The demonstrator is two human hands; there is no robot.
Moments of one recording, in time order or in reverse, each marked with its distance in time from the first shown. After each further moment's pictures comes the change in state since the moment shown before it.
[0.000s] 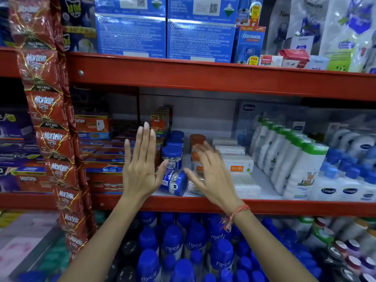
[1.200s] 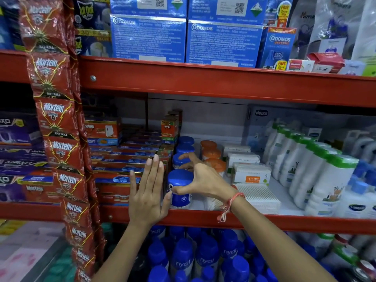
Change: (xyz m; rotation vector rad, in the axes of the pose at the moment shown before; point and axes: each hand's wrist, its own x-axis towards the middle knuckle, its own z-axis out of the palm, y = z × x) left_hand -0.047 -0.017 0.028 -0.004 0.010 -0.006; right_hand 0.054 -0.030 0.021 0.424 -0.488 0.098
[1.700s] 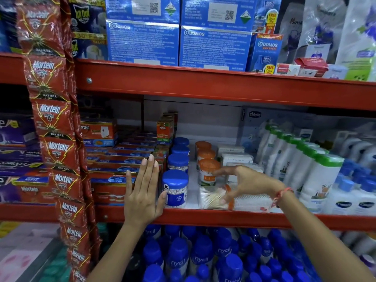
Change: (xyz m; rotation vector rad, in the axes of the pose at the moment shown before) left_hand -0.003 0.001 -0.002 0.006 -0.037 -0.007; right_hand -0.048 0.062 -0.078 -0.071 -0.318 0.155
